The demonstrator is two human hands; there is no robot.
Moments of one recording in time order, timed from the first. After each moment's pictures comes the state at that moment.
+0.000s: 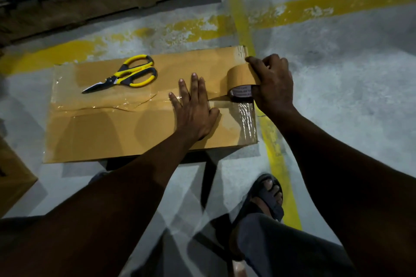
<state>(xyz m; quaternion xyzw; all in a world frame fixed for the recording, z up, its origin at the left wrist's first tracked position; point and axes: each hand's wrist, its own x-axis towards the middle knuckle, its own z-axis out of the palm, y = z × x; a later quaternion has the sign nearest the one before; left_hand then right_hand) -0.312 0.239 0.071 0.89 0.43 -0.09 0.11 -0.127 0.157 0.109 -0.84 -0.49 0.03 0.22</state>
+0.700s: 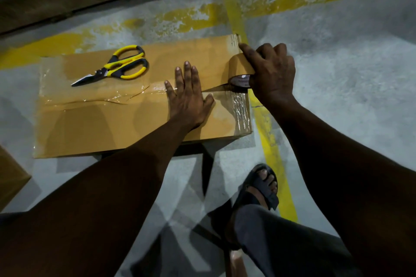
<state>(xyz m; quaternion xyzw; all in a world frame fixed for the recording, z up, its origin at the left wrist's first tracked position) -0.305 0.242 0.061 0.90 0.41 -0.09 0.10 -0.122 0.145 0.121 -0.85 -0.52 -0.03 0.13</state>
